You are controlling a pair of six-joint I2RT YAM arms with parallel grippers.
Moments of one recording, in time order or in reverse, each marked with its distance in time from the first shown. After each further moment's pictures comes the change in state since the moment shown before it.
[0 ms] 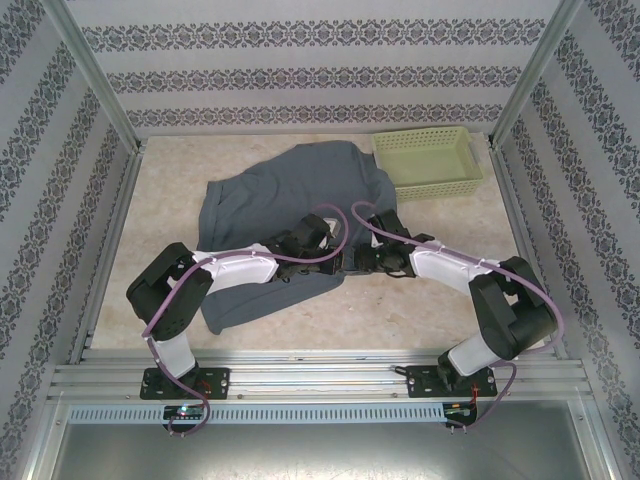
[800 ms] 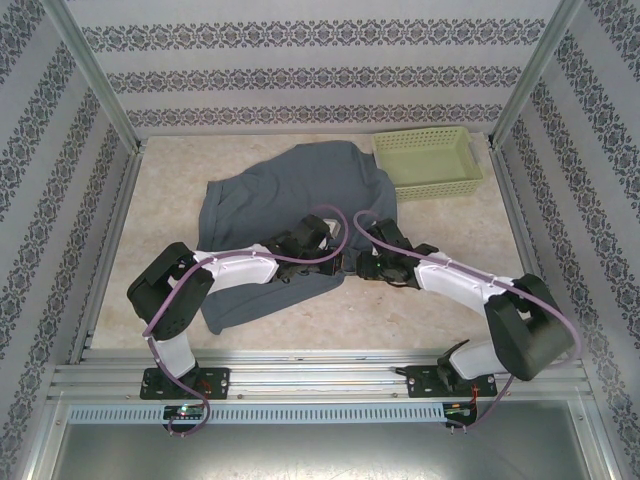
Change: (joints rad) left arm 0.000 0.003 -0.010 0.011 0.000 0.000; right arm 0.065 -0.126 -0.066 -0.028 0.068 0.085
